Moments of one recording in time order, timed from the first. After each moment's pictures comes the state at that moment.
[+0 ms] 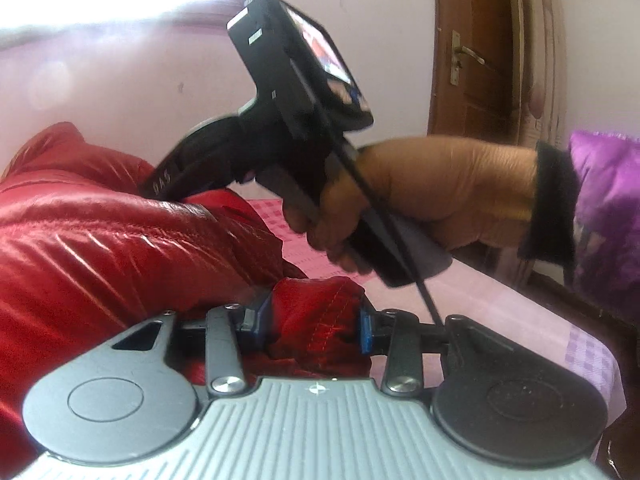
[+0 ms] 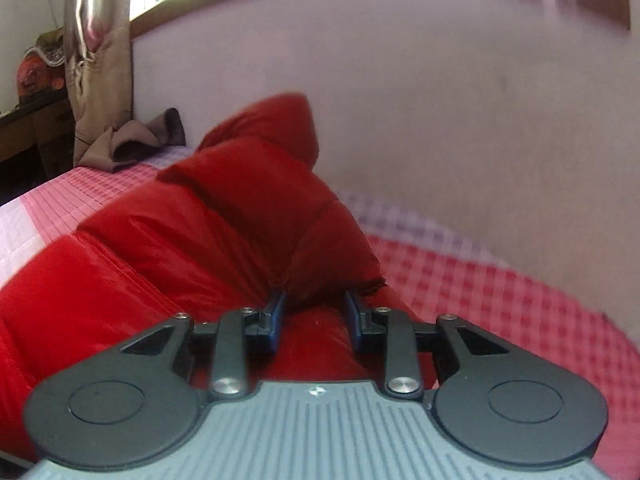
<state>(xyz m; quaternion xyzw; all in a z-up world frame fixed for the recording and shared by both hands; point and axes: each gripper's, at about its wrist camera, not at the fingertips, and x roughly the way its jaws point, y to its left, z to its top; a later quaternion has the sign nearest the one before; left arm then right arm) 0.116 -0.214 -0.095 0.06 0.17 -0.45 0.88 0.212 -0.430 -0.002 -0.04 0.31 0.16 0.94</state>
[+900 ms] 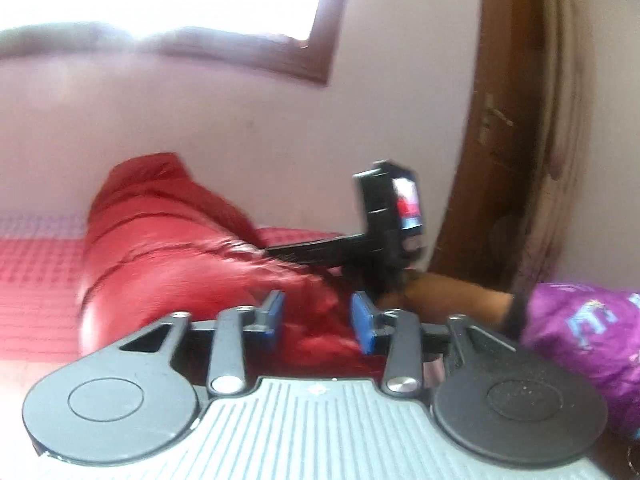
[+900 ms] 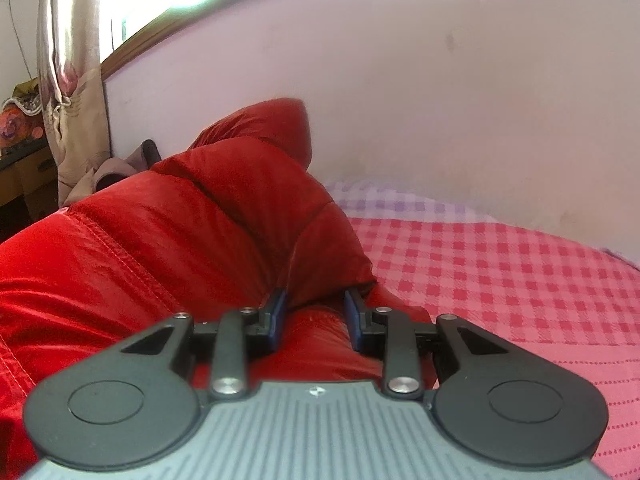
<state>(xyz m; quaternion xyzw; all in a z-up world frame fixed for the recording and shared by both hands) 0.105 -0.110 -0.051 -0.02 0.17 -0.41 0.90 0.191 -0.435 -0.038 0.03 0.26 0.12 0.96</state>
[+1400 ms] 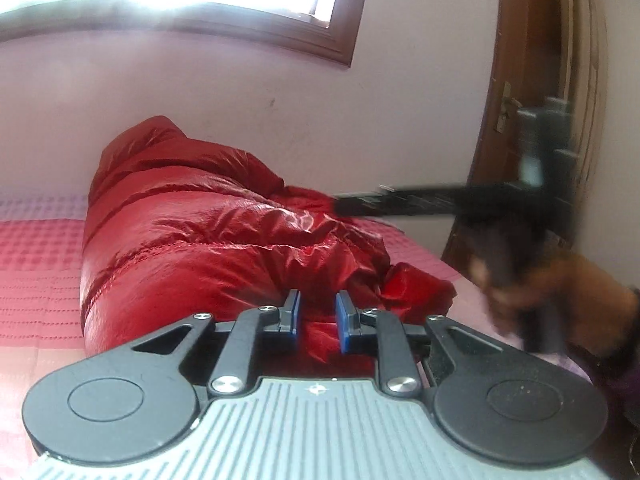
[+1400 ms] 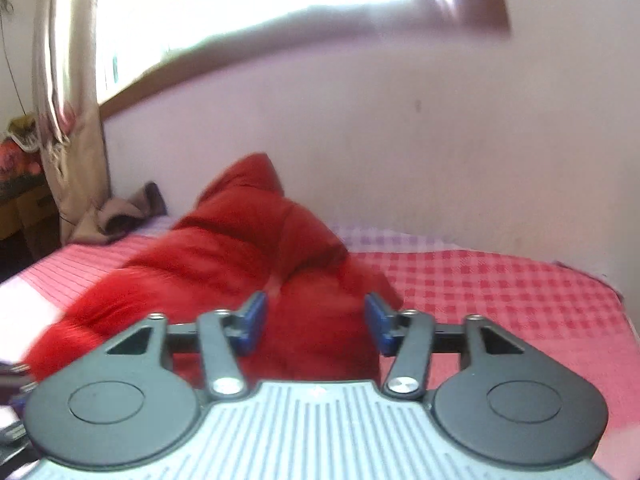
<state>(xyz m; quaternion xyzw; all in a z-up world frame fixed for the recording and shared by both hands) 0.121 -0.107 -0.061 -0.01 0.19 -0.40 0.90 0.094 -0.433 0.012 0.05 0.22 0.09 0.97</state>
